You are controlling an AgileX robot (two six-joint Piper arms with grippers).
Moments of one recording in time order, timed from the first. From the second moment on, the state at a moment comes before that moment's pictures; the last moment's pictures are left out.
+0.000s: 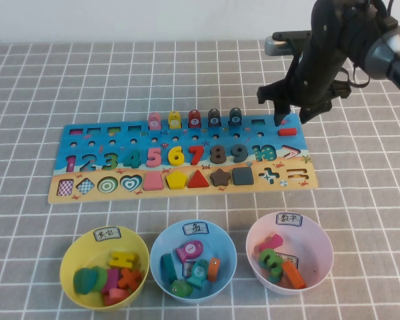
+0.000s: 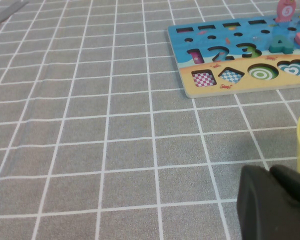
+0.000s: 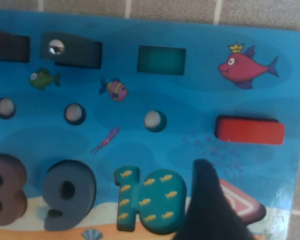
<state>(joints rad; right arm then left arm) 0.35 2.36 -2.27 0.03 1.23 0.24 -0.09 -0.01 0.03 0.07 0.37 -0.05</state>
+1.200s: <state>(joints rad) 0.35 2.44 -2.28 0.01 1.23 0.25 -0.09 -0.01 0.03 0.07 0.37 -0.05</state>
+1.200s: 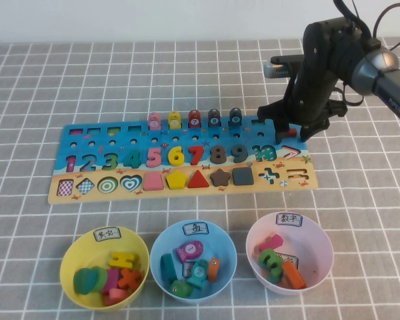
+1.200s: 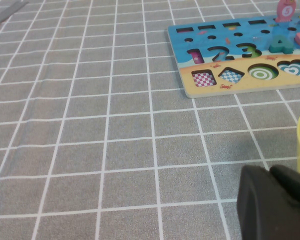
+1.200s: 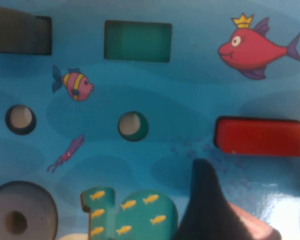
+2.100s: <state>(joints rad) 0.34 2.45 -2.28 0.01 1.17 0.21 -0.09 -0.01 0.03 0.07 0.37 -0.05</state>
